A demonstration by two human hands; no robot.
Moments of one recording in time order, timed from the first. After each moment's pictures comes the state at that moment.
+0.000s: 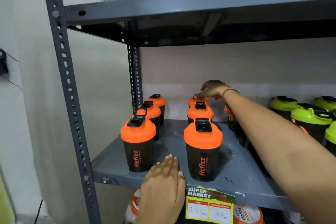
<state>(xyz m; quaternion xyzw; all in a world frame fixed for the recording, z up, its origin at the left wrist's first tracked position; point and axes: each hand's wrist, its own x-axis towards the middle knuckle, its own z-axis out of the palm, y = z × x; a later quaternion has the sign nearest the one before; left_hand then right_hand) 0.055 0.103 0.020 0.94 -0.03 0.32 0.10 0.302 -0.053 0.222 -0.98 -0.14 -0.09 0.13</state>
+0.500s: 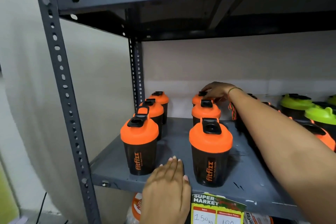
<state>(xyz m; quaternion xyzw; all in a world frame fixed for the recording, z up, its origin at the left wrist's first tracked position) 0.061 0.104 0.021 0.94 -0.04 0.32 0.08 0.347 -0.050 0.202 -0.96 -0.14 0.01 0.25</state>
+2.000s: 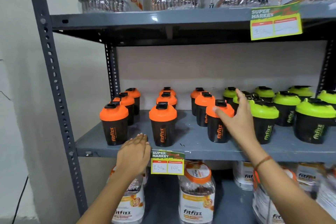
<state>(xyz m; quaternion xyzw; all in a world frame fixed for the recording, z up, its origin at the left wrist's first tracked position) 0.047 0.097 0.021 0.95 -0.03 0.31 0.08 0.088 -0.208 0.096 -0.79 -0.07 -0.38 0.48</state>
